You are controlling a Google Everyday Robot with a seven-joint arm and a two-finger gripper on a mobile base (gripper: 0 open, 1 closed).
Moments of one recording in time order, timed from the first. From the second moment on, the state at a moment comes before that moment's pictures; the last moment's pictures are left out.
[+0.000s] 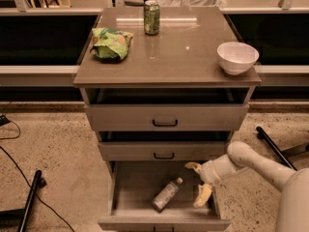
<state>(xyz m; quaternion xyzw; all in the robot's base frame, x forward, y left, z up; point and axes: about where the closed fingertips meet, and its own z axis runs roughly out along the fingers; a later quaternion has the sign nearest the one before) 0.506 -0.157 0.368 -0.64 0.64 0.34 0.24</state>
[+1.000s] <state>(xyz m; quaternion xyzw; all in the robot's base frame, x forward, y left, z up) 0.539 -0.109 0.278 -0.63 0.65 0.25 0.34</state>
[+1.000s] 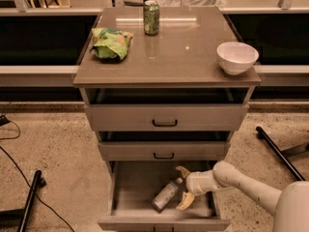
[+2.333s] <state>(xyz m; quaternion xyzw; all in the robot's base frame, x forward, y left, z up) 0.550 -0.062 0.176 -0.74 0.56 0.20 0.31</state>
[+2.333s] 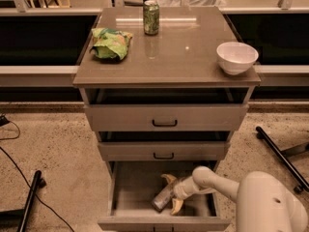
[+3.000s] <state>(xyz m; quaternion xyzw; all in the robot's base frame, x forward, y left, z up) 0.559 -0.053 0.138 -0.76 0.55 0.20 0.29</state>
